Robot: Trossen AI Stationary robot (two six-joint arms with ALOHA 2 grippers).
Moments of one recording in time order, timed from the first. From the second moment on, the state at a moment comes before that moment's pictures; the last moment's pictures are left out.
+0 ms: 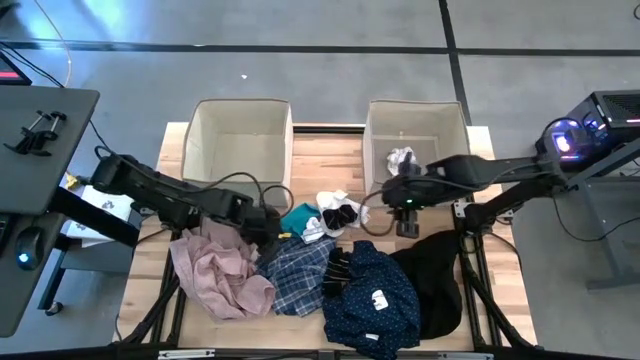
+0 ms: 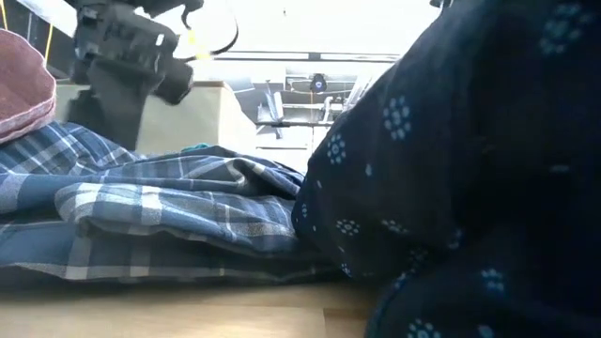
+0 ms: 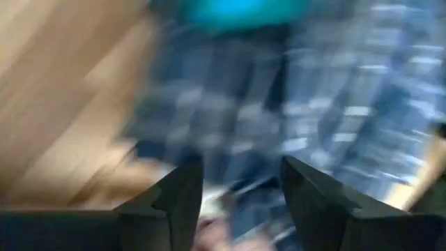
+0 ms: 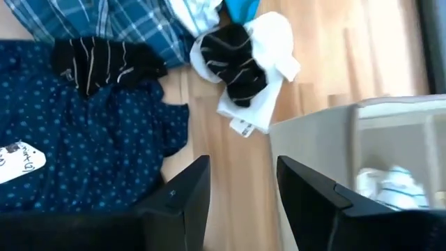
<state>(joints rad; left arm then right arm) -0.20 1.40 0.86 -0.73 0.10 -1.04 0.16 1.34 1.47 -1.27 0.20 0.18</state>
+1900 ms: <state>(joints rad) 0.05 1.20 1.55 0.09 0.20 -0.54 0.17 1.24 1.47 -1.03 0.53 0.33</state>
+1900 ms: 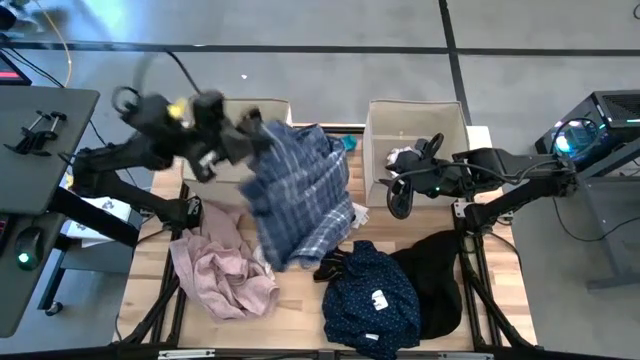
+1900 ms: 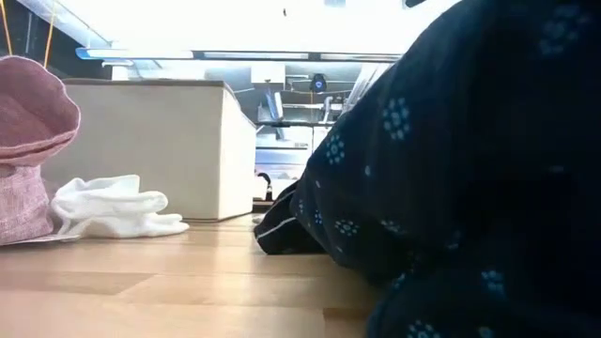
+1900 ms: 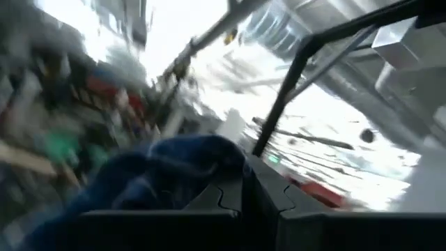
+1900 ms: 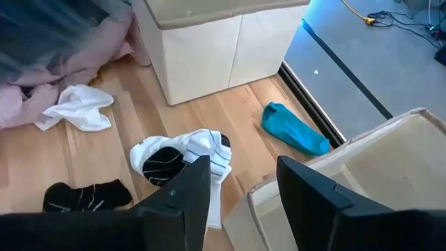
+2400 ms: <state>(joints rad) 0.42 1.21 1.79 -0.29 0.19 -0.29 0.17 1.24 1.47 -1.02 0.55 0.34</state>
